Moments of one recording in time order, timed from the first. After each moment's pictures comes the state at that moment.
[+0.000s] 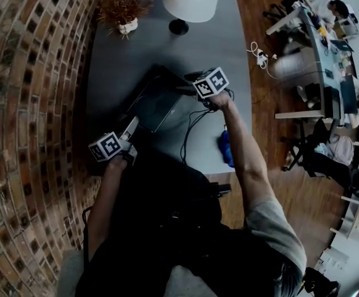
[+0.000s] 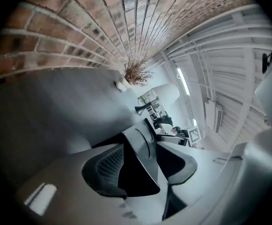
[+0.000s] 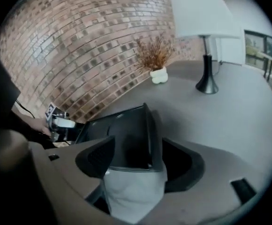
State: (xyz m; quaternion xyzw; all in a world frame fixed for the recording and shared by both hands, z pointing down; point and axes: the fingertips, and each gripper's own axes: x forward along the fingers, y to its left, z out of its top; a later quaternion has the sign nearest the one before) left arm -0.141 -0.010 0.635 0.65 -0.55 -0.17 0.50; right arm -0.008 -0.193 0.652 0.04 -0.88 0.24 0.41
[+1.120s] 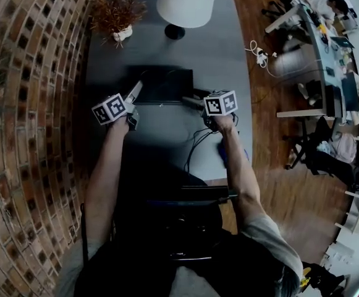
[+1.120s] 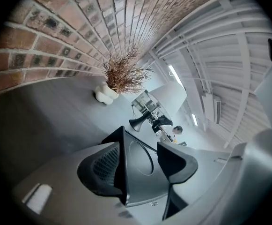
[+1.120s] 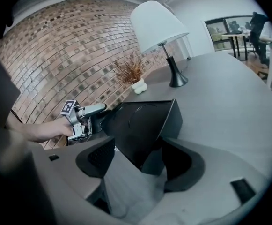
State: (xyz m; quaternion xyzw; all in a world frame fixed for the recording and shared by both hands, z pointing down) left arm -0.177 -0.178 0.626 0.69 -0.56 -0.14 0.43; right arm 0.031 -0.190 0.649 0.15 -0.88 0.34 0.30
